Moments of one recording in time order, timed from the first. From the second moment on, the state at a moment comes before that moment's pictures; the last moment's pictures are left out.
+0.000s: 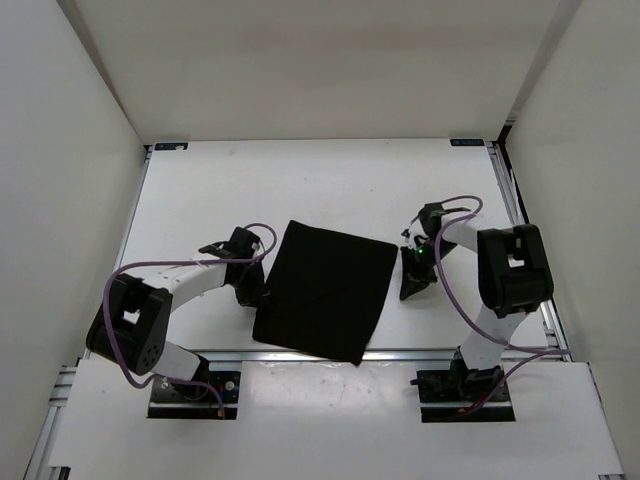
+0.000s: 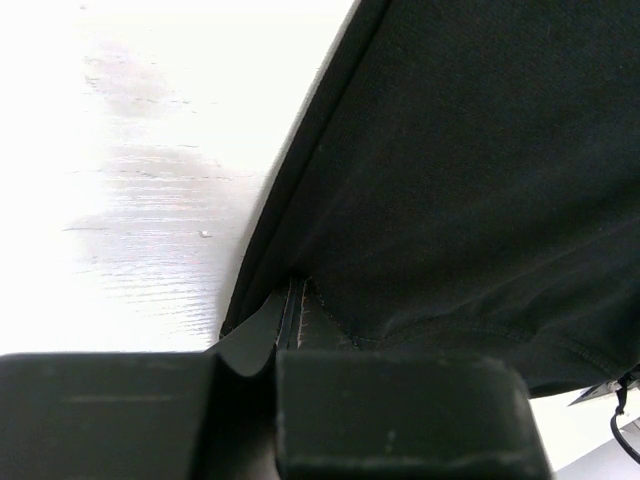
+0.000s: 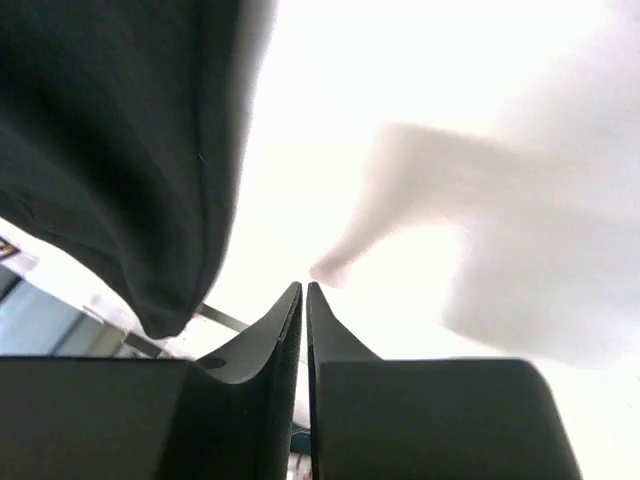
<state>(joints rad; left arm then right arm) -0.42 1.45 0.70 -0.53 0.17 -0.64 0.21 1.82 1.04 -0.87 -0.46 0.11</state>
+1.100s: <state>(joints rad) -0.39 1.43 0.69 -0.54 0.16 -0.65 0.16 1.77 0.97 -0.82 -0.46 0.17</state>
